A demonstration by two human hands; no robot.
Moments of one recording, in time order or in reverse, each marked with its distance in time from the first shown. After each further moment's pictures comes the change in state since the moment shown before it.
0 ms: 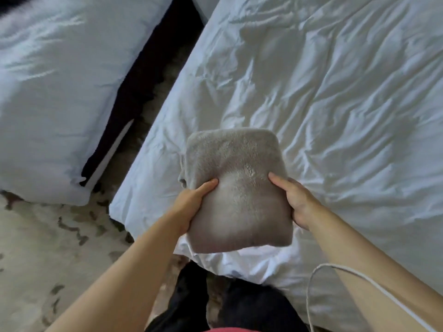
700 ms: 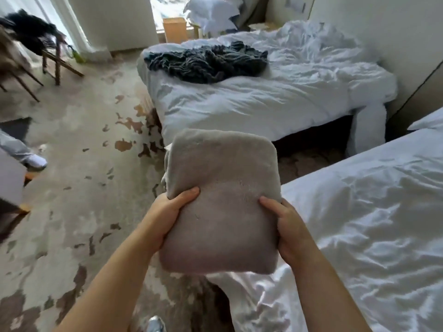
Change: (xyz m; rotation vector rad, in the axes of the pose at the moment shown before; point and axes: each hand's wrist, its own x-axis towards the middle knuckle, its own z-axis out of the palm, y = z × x) left_hand -0.249 -0.074 -0.276 -0.561 0.485 0.489; right_hand -0.162 0.022 0.334 -0.413 -0.587 -0.235
